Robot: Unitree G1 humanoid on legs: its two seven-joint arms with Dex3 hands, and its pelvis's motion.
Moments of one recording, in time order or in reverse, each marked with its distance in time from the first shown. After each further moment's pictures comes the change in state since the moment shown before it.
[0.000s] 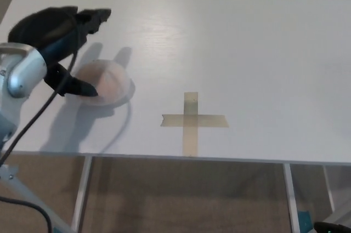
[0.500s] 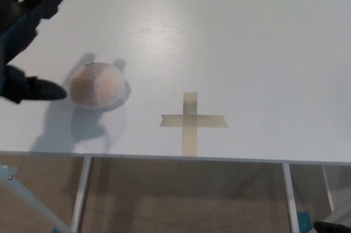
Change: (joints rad) left_arm 0.397 0.069 0.415 -0.573 -0.151 -0.016 -0.082; right_arm -0.001 -0.001 0.000 0.000 -0.001 -0.001 0.000
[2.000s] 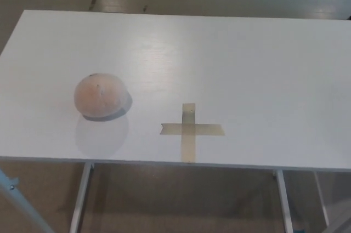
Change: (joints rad) left_arm 0.829 -0.215 0.182 0.610 -0.290 -0.370 -0.069; right_arm 0.145 0.009 0.035 0.019 -0.003 -0.001 -0.021
